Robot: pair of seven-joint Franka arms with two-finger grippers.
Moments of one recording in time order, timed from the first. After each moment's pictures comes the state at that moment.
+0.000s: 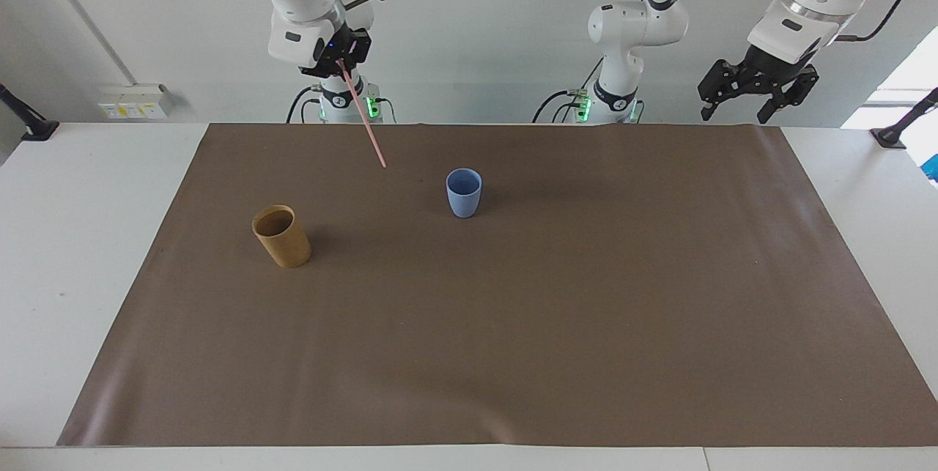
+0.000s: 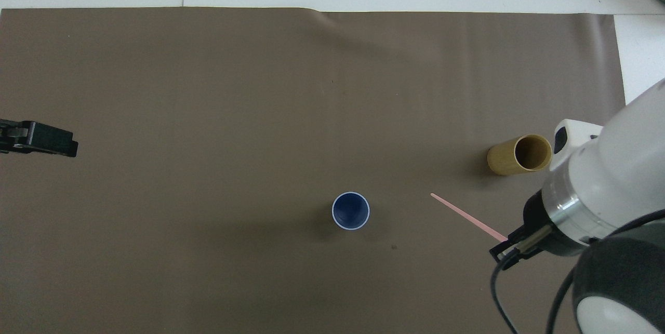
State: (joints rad) left arm -0.02 -0.05 -0.07 -1.51 -0.02 1.44 0.02; right arm 0.41 -0.11 -0.10 -1.65 0.16 1.18 -0.09
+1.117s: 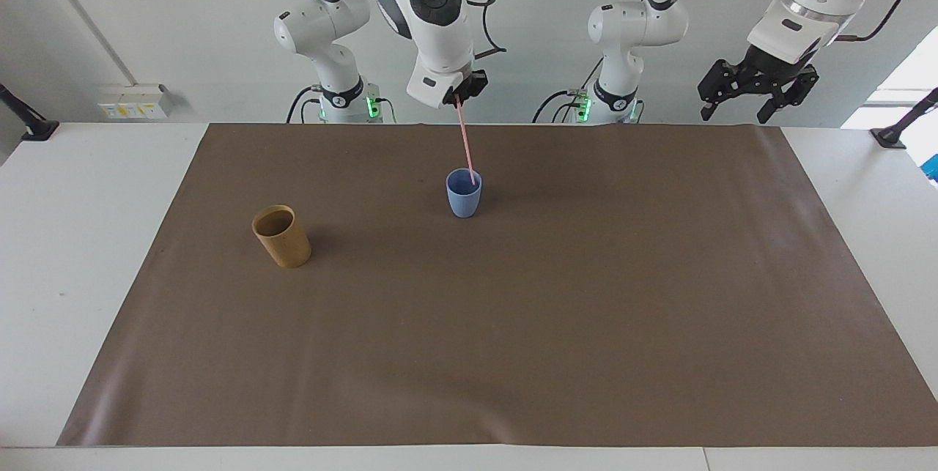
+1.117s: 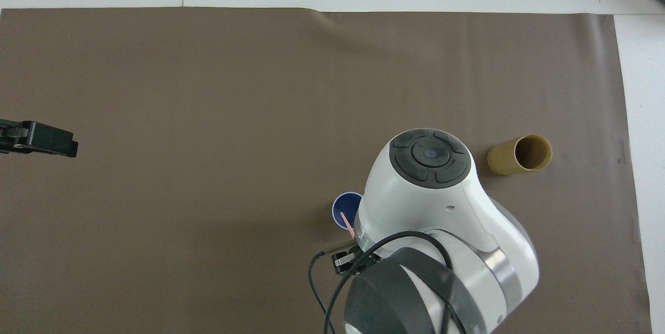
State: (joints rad) left arm -0.02 -0.05 -0.07 -1.51 -0.02 1.43 0.02; right arm 0.69 0.01 -0.10 -1.79 0.30 1.48 0.33
